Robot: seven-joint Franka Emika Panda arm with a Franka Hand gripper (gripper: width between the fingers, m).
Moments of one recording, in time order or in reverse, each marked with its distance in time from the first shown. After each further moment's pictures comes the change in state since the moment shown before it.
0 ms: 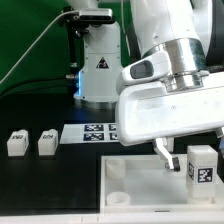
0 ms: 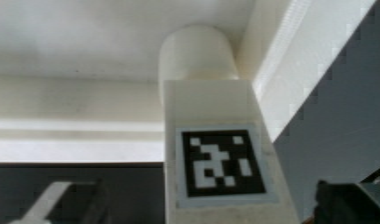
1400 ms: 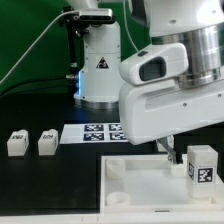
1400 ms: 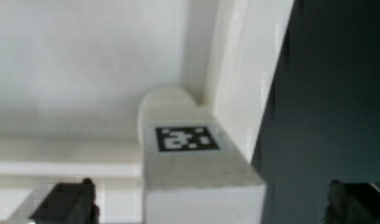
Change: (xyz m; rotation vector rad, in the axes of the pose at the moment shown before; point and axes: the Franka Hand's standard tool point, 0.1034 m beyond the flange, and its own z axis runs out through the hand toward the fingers) arm 0.011 -0.007 -0.012 0.111 -0.555 0.043
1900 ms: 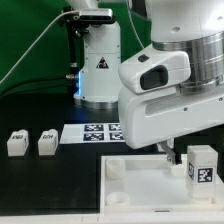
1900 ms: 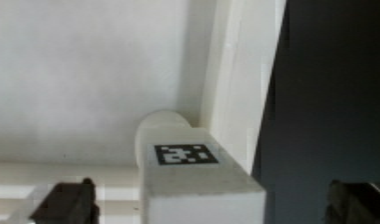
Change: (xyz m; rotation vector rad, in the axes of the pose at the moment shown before) arm -0.001 0.003 0.000 0.011 -0.088 0.019
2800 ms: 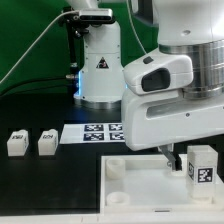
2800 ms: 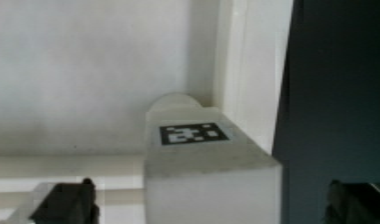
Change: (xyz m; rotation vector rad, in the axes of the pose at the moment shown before) arm 0.010 0.001 0.007 -0.042 0.038 0.076
